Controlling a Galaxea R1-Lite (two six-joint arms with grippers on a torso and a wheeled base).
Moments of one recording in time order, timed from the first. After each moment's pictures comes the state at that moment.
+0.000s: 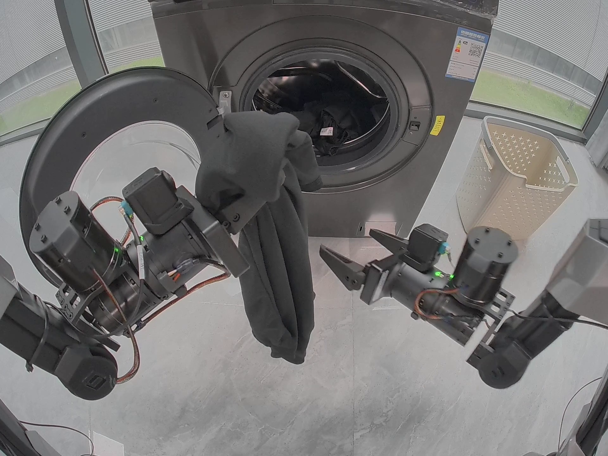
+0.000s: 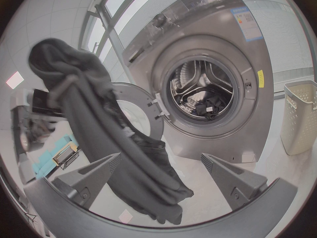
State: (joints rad) left arm -0.58 1.73 -0.58 -1.54 -0.32 -0.21; right arm 0.67 1.99 -0.66 -1.41 0.01 0.18
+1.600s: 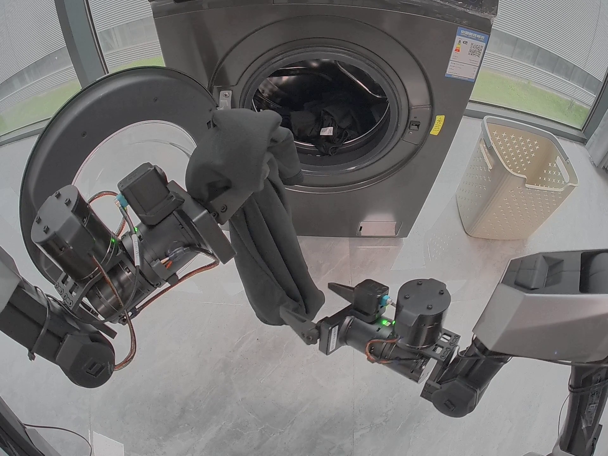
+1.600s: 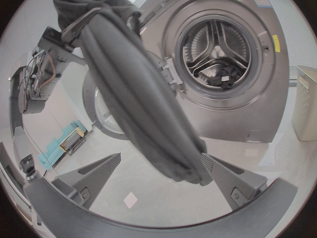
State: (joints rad) left arm -0.51 1.74 -0.60 -1.54 -0.34 -0.22; right arm 0.77 2.24 -0.72 -1.45 0.00 0.16
